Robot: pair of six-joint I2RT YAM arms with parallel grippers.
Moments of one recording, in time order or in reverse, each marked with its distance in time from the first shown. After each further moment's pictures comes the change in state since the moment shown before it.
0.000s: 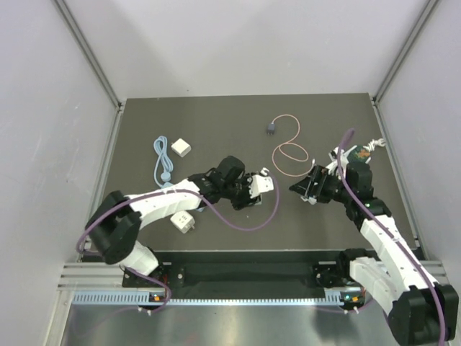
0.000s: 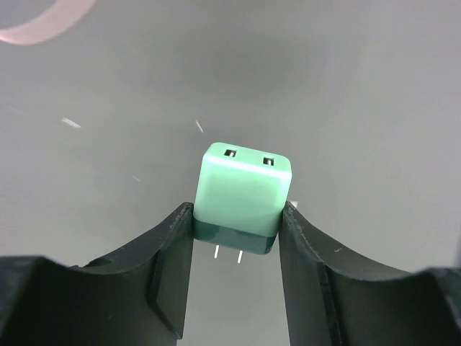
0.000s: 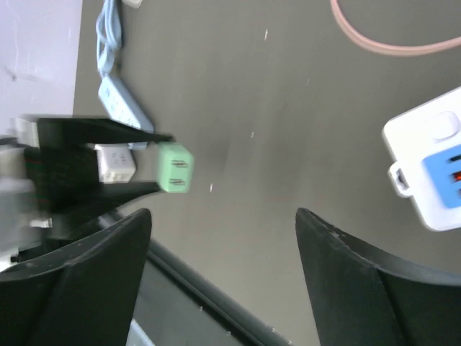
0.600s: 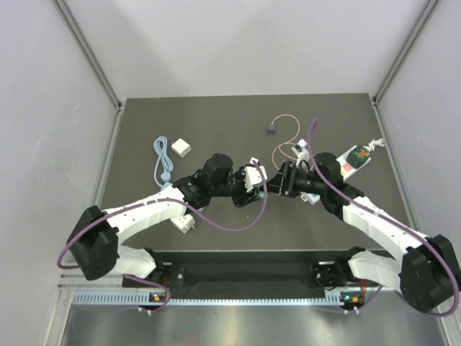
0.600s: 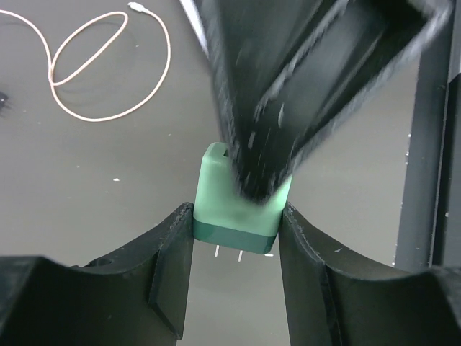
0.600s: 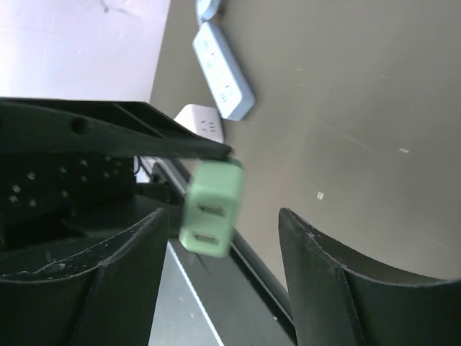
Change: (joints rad) left arm 0.000 -0.220 -0.065 0.192 0.087 -0.215; right arm 0.301 0.264 0.047 0.333 -0.071 0.238
